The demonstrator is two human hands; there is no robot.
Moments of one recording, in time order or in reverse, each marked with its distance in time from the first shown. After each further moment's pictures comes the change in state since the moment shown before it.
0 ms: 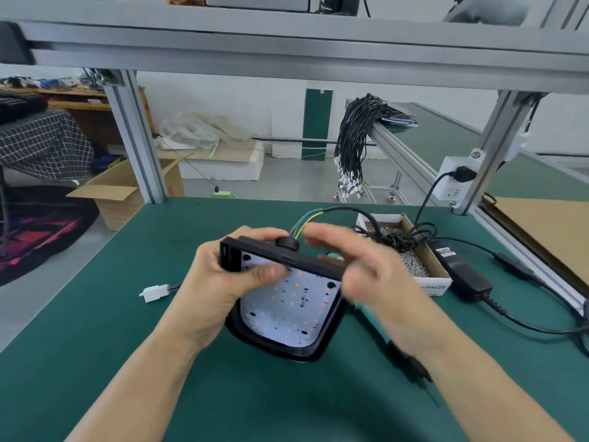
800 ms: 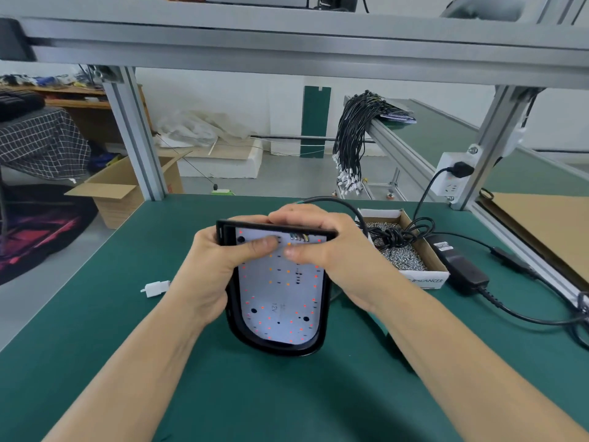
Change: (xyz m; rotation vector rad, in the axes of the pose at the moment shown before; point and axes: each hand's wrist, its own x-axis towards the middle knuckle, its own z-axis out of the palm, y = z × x) left_hand 0.013 -0.005 -0.004 -0.187 0.163 -0.187; right_hand 0.035 -0.006 0.021 -0.018 -0.040 0.035
